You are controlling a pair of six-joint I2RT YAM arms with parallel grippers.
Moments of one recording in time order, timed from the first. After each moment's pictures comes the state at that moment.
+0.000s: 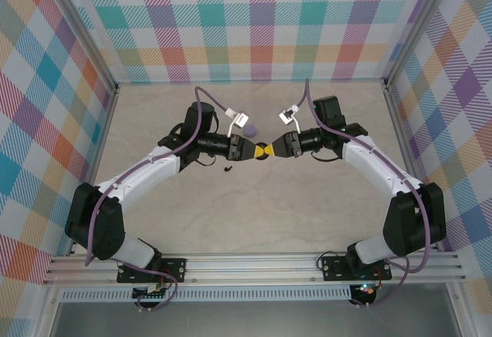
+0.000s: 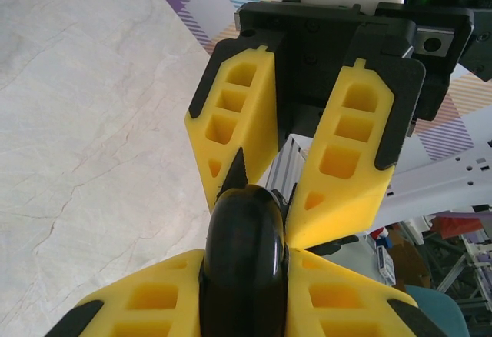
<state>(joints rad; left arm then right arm) -0.53 1.48 1.10 -0.15 0.95 -0.43 0.37 1.46 1.15 -0.51 -1.14 0.13</state>
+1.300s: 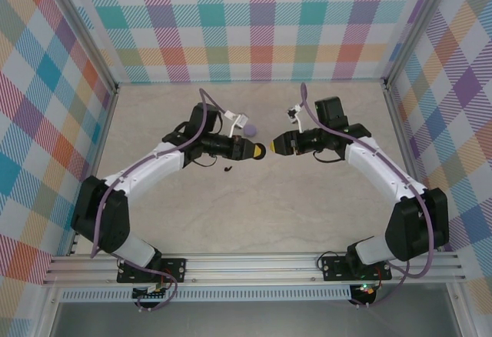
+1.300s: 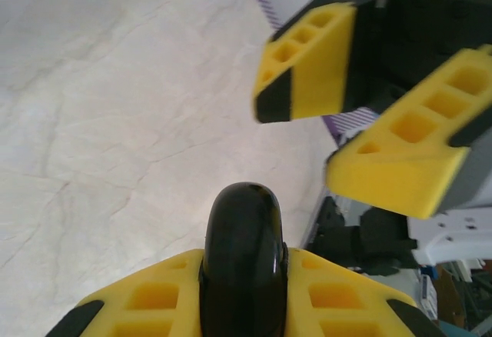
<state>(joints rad) -0.53 1.57 1.14 -0.28 0.78 -0.41 0.35 1.44 1.15 -0.58 -0.74 0.17</state>
